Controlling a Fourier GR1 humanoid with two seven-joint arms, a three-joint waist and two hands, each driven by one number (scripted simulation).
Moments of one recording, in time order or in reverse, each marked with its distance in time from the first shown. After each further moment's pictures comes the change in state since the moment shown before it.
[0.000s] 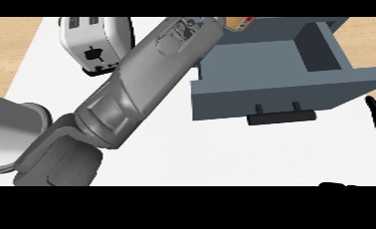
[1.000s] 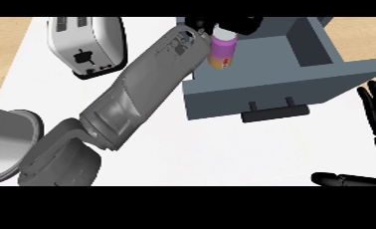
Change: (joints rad) left arm 0.066 0.000 -0.183 0.100 0.095 0.096 -0.124; right arm -0.056 -0.006 0.019 0.042 0.024 -0.002 -0.025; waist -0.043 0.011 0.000
